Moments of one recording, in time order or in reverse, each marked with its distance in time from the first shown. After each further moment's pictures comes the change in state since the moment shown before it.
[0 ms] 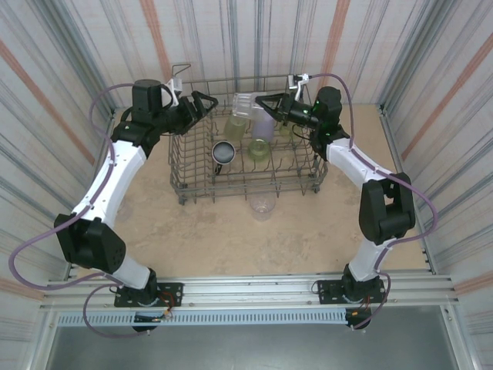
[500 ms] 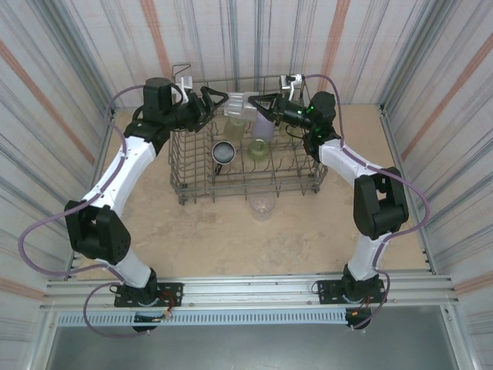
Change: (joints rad) left arm -0.037 0.084 0.001 0.156 0.089 -0.151; right arm 0.035 0.060 0.000 0.215 -0.021 0.140
